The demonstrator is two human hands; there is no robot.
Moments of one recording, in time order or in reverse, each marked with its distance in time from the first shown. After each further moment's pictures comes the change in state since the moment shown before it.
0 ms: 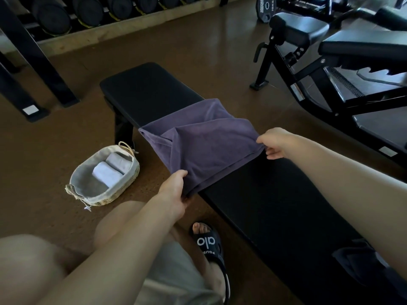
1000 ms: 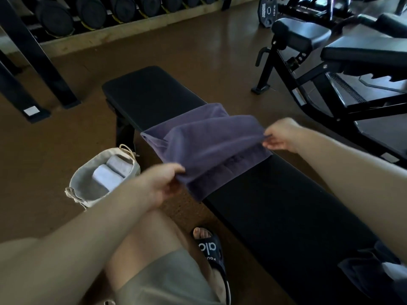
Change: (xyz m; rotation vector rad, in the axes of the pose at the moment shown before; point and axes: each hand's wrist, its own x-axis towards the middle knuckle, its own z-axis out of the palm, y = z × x) left_hand -0.003 0.054 -0.014 0.407 -0.172 0.104; right_hand -0.010 -0.025 -0.017 0.166 0.034 -0.152
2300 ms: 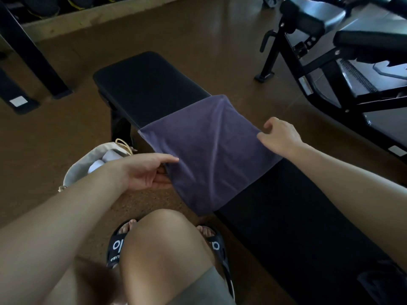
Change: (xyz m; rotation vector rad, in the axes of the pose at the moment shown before) left_hand 0.062 0.034 -0.055 0.264 -0.284 -0.009; right_hand 0.020 0.012 0.037 -0.654 0.160 -0.275
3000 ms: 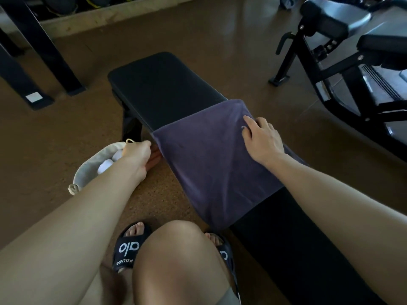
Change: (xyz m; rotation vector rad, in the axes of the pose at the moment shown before) left_hand 0.030 0.013 -0.028 -0.405 0.627 0.162; right_hand 0.028 -0.050 0.065 -0.131 0.104 -0.297
